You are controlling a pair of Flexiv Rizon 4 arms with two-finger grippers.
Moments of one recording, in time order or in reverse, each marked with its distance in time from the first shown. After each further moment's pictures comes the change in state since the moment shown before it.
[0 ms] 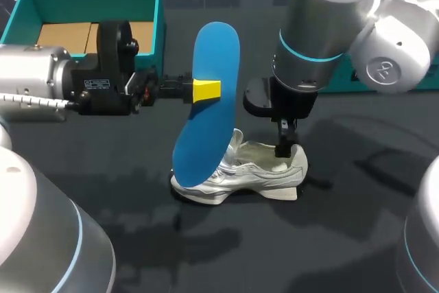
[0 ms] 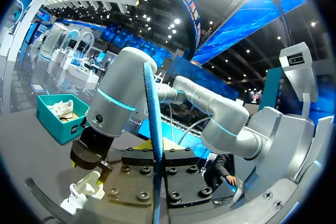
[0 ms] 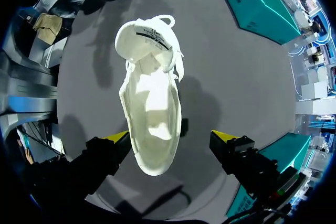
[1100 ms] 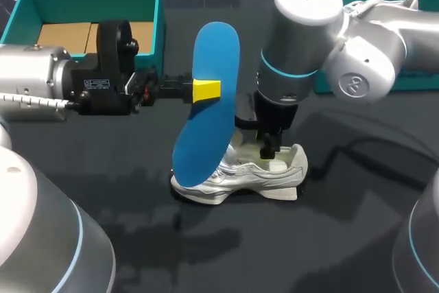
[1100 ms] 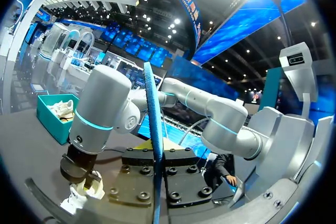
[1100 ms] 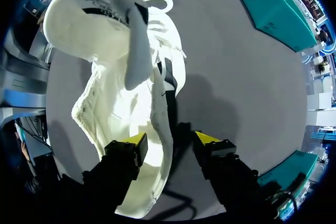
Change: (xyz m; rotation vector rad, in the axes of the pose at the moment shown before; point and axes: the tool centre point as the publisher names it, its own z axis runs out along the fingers) left arm 0.000 0.000 0.000 0.000 0.000 0.000; right arm -0.014 0.017 0.063 -0.021 0.045 -0.061
